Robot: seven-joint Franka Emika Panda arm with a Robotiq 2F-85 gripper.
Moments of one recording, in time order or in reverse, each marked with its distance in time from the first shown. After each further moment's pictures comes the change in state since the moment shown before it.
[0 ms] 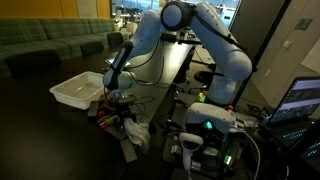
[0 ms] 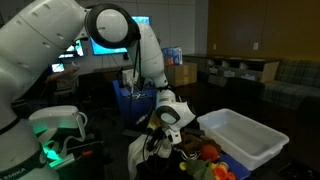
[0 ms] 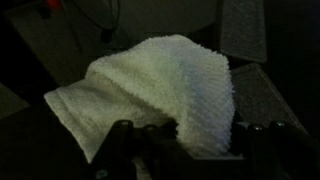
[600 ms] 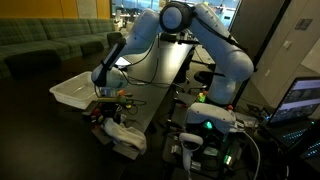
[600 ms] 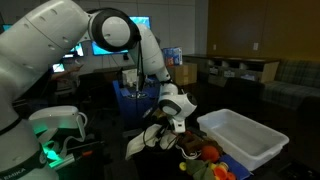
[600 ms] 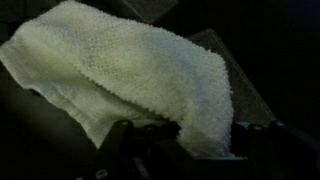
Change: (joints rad) arm 0.066 0.028 0.009 0.128 0.167 0.129 0.204
